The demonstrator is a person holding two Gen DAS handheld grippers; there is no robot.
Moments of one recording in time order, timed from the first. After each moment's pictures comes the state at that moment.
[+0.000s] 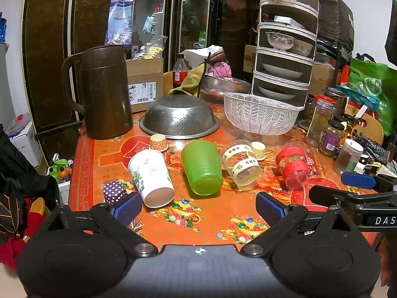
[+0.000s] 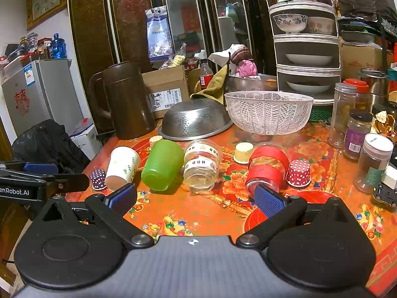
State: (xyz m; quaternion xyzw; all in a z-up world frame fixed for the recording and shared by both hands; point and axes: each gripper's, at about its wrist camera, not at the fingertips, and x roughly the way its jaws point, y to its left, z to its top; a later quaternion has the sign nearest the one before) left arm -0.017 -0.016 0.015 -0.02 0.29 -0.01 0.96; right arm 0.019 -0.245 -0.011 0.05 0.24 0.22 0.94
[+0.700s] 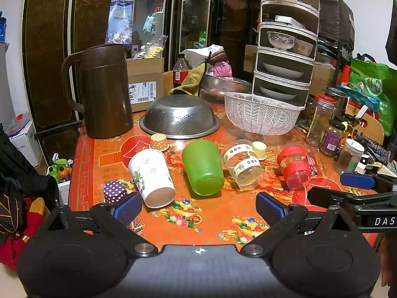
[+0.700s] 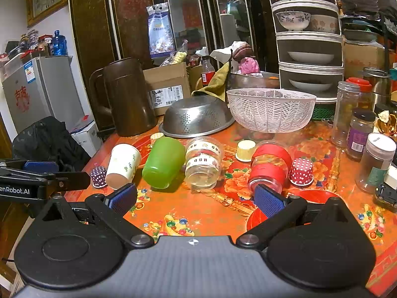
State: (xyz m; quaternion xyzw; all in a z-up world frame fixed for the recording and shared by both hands) left arm -0.015 -0.015 0.014 -0.02 0.29 -0.01 0.96; right arm 0.023 -0.242 -0.013 0.05 0.25 0.22 0.94
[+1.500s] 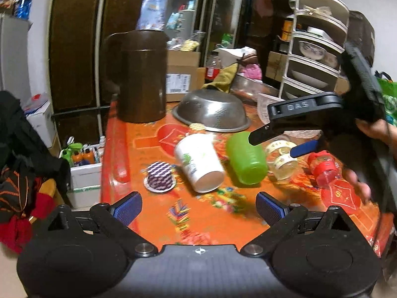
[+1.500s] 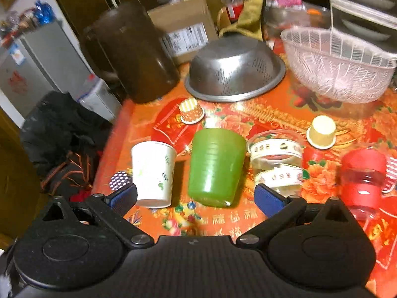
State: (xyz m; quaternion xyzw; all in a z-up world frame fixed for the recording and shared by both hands) left arm -0.040 0.062 -0.011 -0.07 0.28 0.03 0.96; right arm 0.159 -0.123 0.003 0.07 0.44 0.26 0.86
